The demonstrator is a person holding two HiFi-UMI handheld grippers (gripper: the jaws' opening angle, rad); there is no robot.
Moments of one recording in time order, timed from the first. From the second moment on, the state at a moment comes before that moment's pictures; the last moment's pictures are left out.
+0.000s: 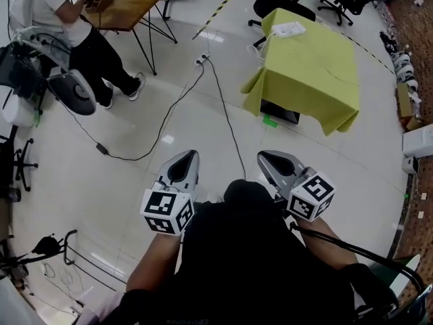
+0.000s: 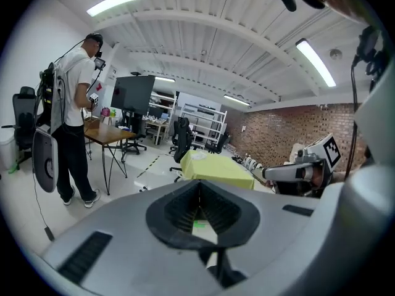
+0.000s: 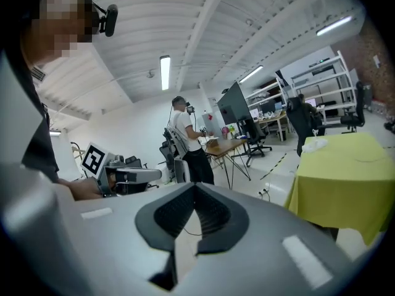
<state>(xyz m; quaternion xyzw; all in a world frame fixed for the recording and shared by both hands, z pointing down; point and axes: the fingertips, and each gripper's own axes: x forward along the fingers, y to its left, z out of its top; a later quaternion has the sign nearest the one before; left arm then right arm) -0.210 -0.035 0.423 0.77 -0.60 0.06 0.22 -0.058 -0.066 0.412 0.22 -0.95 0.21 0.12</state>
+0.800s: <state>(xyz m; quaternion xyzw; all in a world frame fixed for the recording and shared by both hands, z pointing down) -0.109 -0.113 0.422 0.84 -0.49 0.09 0.21 0.033 -0.109 0.405 0.33 -0.92 0.20 0.10</state>
